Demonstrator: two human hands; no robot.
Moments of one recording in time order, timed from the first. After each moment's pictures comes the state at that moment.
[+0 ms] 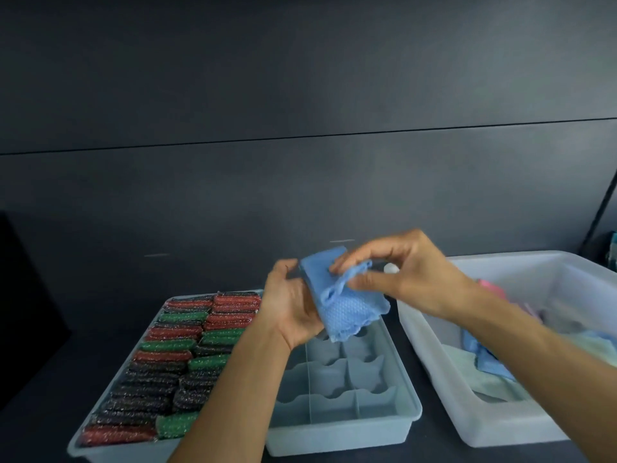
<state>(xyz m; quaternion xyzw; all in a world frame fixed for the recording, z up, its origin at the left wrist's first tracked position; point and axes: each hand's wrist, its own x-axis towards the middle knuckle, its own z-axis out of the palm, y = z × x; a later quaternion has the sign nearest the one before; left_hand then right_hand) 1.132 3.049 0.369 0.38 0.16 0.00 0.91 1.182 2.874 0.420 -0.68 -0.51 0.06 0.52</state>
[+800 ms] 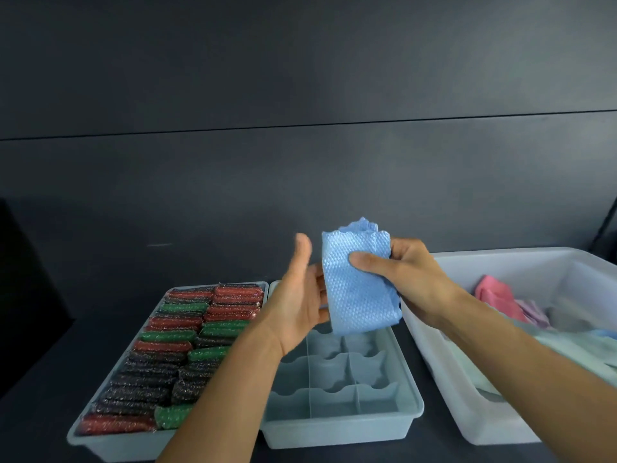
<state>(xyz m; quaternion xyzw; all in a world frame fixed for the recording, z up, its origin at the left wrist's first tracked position) 1.135 3.053 0.349 0.59 0.04 0.02 0.80 1.207 2.892 0.385 -0.66 -0.28 0.16 0.68</state>
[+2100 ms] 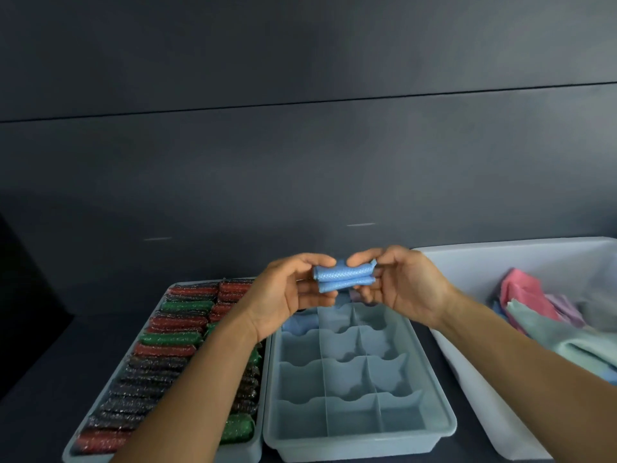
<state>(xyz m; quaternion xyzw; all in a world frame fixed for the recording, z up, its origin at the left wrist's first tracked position) 1.140 3.106 0.345 0.63 0.05 0.07 0.77 1.248 2.929 0.345 -0.55 -0.24 0.36 0.71</state>
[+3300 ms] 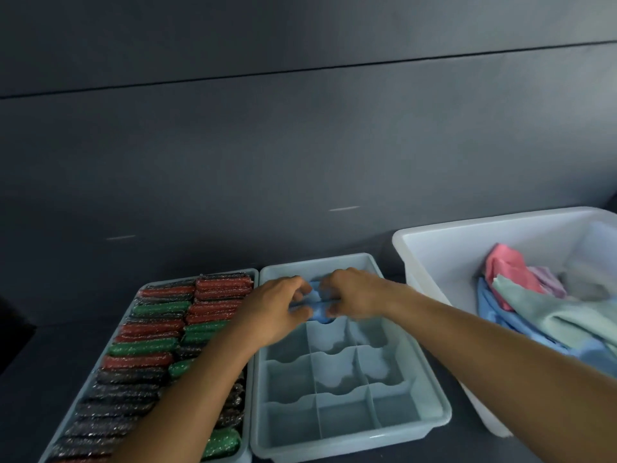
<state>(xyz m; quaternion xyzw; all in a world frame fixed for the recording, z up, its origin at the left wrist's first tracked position) 1.160 3.126 0.294 0.97 0.07 0.00 0.23 1.269 2.978 0.292 -0.88 -0.43 0.16 0.10</state>
